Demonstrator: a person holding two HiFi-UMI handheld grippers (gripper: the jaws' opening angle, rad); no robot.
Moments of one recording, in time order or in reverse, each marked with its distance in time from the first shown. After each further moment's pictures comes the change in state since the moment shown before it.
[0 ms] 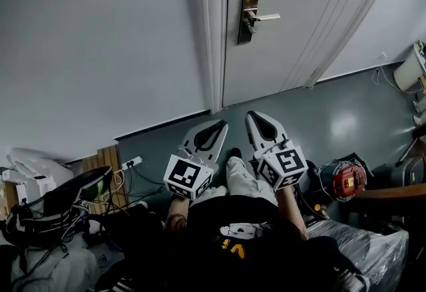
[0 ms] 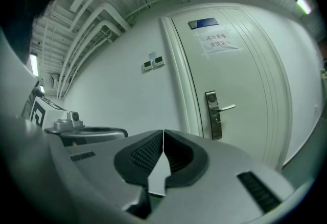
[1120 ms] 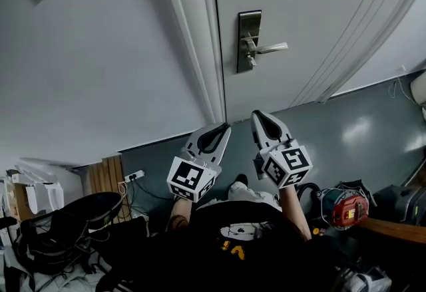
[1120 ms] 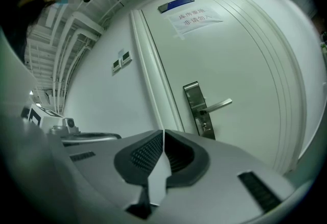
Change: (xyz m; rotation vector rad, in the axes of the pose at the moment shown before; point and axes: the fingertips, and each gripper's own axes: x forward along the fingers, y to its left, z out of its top) left arm 0.188 0.093 -0.004 -0.011 0.080 0.051; right arm 0.141 -0.171 0.020 0.142 0.003 0.045
